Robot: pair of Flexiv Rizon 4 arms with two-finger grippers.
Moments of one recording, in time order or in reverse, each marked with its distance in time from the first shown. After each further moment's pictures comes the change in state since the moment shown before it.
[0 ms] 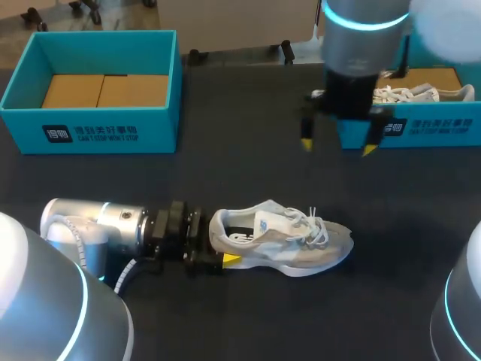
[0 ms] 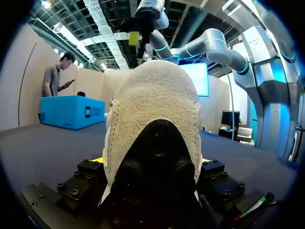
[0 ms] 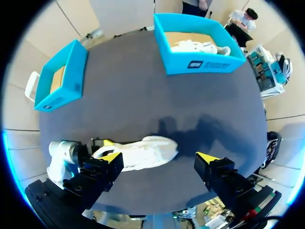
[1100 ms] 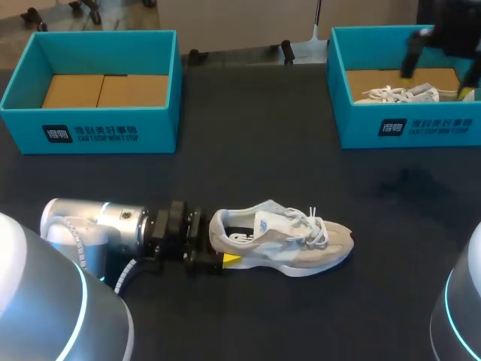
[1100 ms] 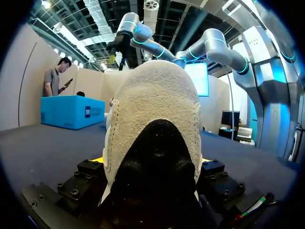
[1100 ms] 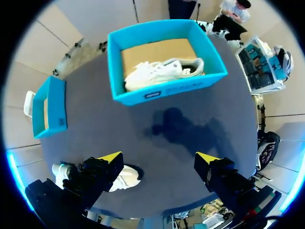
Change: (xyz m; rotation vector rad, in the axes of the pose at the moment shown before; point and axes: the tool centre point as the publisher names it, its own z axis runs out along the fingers) left arm 0.000 0.000 0.000 0.000 0.000 -0.001; right arm -0.143 0.130 -0.010 0.054 0.008 0.053
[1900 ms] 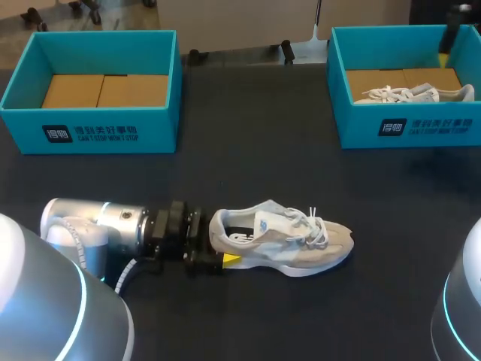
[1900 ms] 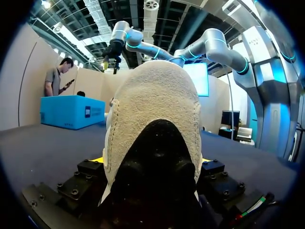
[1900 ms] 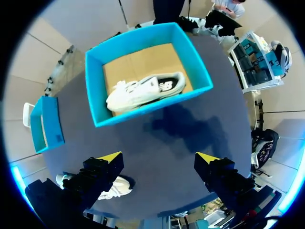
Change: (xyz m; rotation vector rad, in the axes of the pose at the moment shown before) left arm 0.000 0.000 0.000 -0.001 0.001 0.000; right arm -0.064 0.073 -0.006 0.038 0.015 0.068
